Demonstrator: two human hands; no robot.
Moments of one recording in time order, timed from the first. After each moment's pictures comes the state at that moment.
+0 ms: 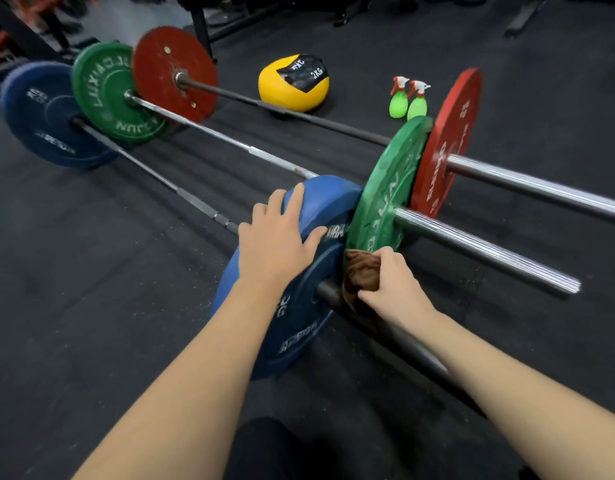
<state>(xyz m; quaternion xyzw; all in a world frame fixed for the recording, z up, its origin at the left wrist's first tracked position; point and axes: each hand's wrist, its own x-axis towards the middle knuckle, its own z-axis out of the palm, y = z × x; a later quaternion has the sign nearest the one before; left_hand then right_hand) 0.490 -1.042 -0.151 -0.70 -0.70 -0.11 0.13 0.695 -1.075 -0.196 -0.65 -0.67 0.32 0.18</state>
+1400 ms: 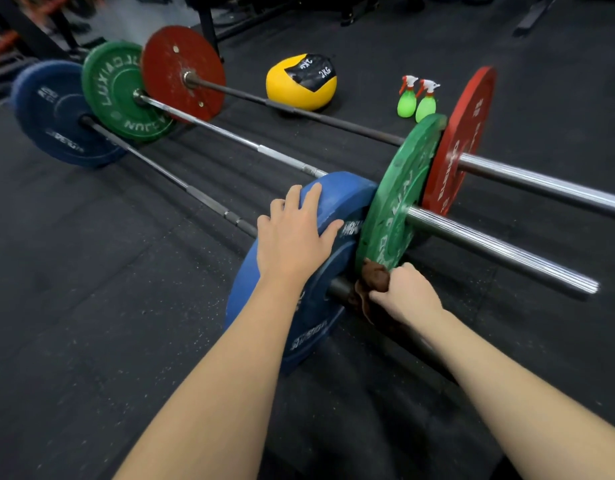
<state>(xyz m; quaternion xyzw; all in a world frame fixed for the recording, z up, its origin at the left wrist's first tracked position) 0.493 -1.043 -0.145 -0.70 -0.69 -0.14 0.11 0.684 -1.062 -0.222 -0.71 -0.66 0.23 0.03</state>
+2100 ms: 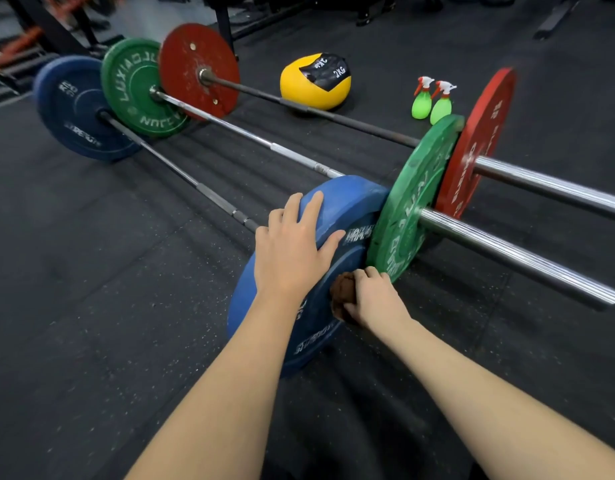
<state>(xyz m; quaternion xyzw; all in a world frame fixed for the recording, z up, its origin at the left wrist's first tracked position) 0.476 -1.064 -0.158 -0.69 -0.69 -0.17 0.13 0.630 -1.067 -0.237 -0.61 -0.77 0.18 0.02</state>
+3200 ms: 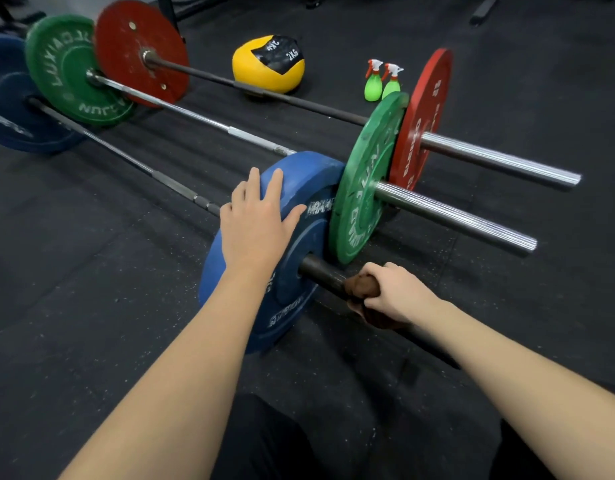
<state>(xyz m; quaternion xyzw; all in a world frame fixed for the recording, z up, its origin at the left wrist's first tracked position) 0.477 -1.077 -0.157 -0.70 -0.68 -0.18 0.14 0.719 -1.121 -0.227 -0.63 -0.73 0.25 -0.02</state>
